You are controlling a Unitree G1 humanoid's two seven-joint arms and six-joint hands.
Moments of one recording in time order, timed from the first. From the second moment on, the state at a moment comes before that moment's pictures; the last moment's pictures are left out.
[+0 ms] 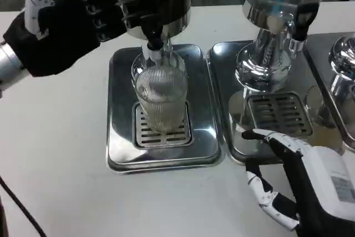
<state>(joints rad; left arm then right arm) -0.87 0.54 0.26 1.04 -0.42 -0.02 -1.27 0.44 -0.22 0.19 -0.27 -0.78 -0.21 -0.27</state>
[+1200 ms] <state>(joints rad) -0.91 0.45 0.19 1.11 -0.25 -0.29 -1.23 0.48 -0.19 0.20 -0.26 -0.77 -0.18 -0.28</state>
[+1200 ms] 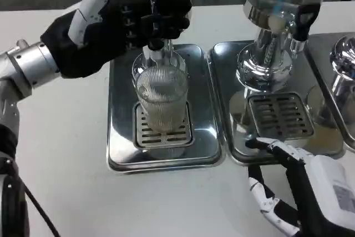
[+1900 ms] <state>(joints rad) -0.90 0.45 0.14 1.09 -0.19 -0.52 -1.19 0.47 -0.19 0.20 -0.26 -0.76 -0.18 -0.28</state>
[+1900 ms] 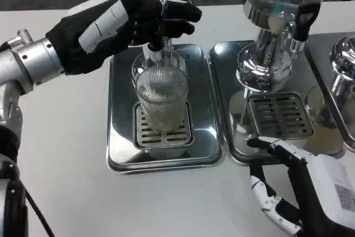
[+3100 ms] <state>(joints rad) -0.85 0.46 0.09 1.07 -0.19 -0.70 -1.15 0.46 -0.20 0.18 -0.28 -0.73 -0.16 -0.25</state>
